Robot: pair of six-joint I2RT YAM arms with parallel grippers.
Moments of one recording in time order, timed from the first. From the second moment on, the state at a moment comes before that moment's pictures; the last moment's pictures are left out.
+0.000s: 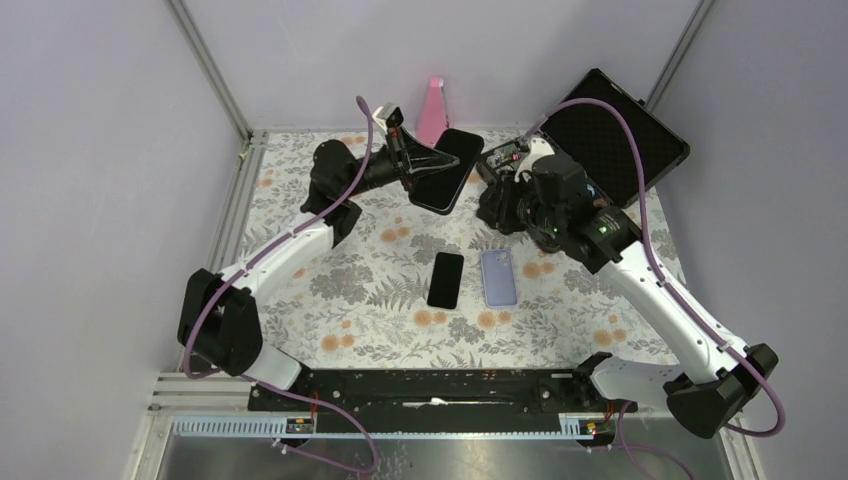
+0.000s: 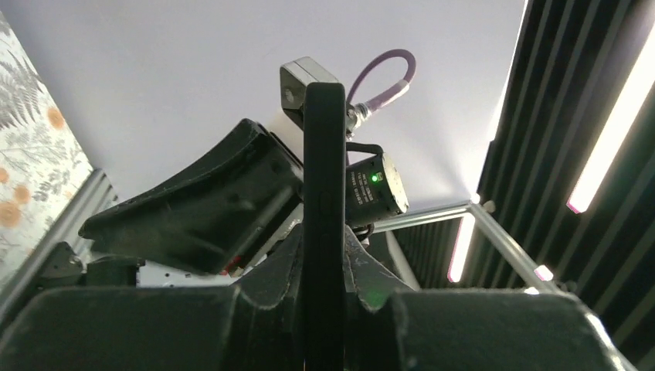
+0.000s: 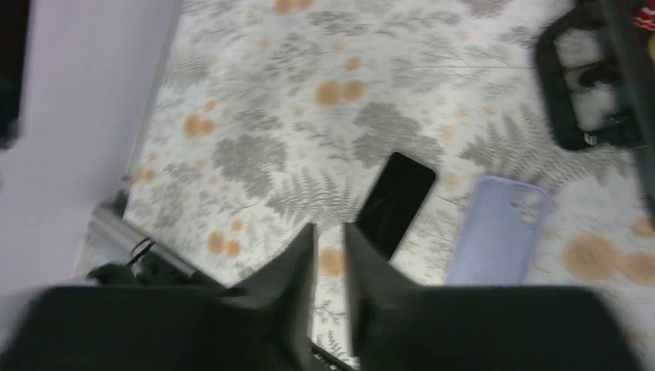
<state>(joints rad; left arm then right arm) -0.49 1.50 1.14 0.70 0.81 -1.82 0.61 1.19 1.30 -0.66 0.00 0.50</state>
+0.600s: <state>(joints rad) -0.49 1.48 1.21 0.45 0.82 -1.57 0.61 1.04 0.92 0.21 -0.45 1.05</state>
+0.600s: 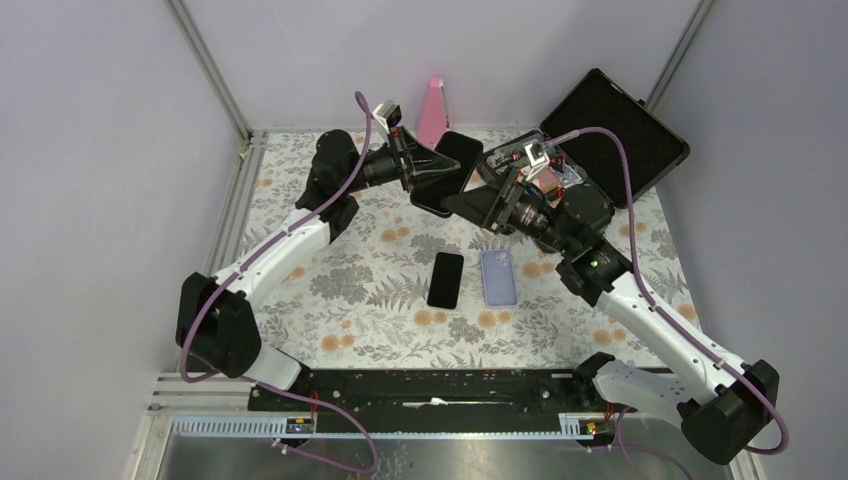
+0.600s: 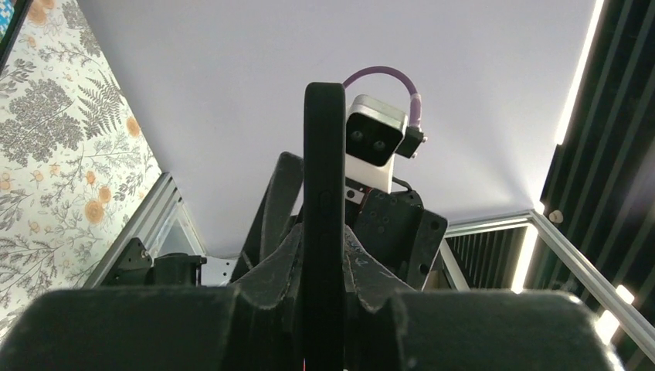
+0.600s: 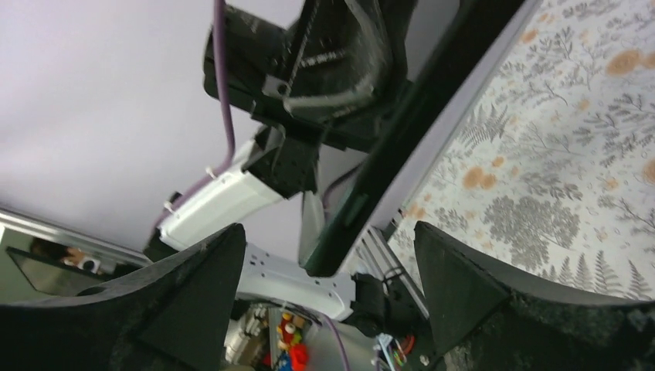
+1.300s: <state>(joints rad) -0.49 1.36 1.19 0.36 0.86 -1.49 0.50 1.12 0.97 0.35 -0.29 1.24</state>
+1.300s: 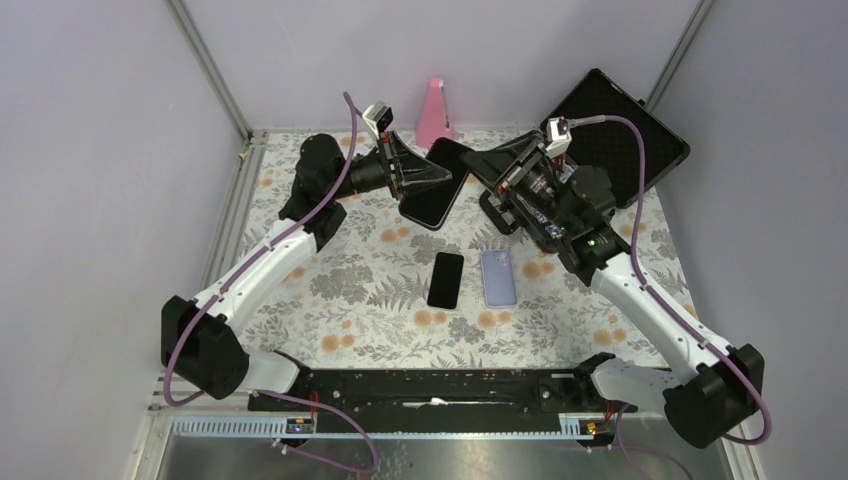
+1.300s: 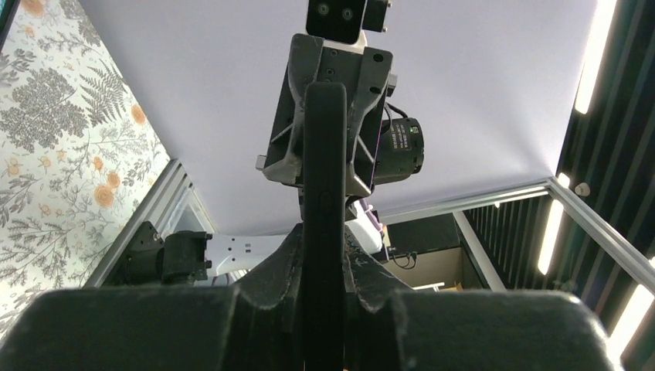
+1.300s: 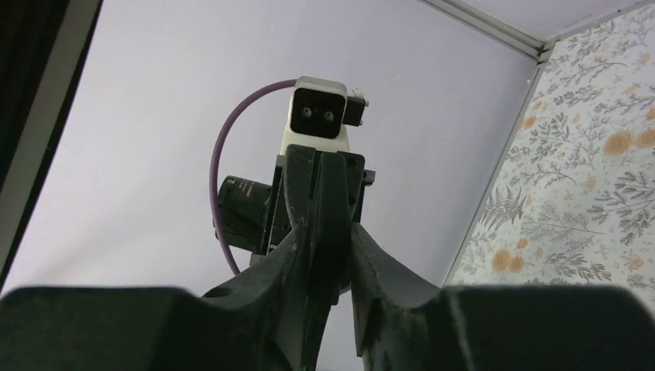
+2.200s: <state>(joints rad) -0.43 1.36 1.25 0.28 1.09 -1.29 0.38 1.23 1.25 0.04 -0.95 1.18</state>
